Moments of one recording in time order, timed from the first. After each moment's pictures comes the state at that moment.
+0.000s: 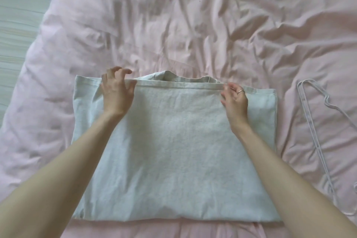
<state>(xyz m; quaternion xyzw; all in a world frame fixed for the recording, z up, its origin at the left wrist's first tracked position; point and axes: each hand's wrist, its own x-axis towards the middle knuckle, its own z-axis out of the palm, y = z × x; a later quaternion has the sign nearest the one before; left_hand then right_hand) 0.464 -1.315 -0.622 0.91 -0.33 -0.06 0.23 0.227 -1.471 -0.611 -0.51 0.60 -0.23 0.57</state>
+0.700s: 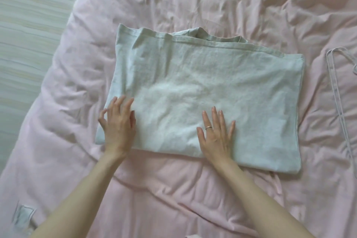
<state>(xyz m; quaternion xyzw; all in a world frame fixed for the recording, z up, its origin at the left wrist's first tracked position) 0.356 -1.083 -0.627 0.93 -0.33 -0.02 0.15 0.156 -1.239 -0.657 -0.90 0.41 0.02 0.15</state>
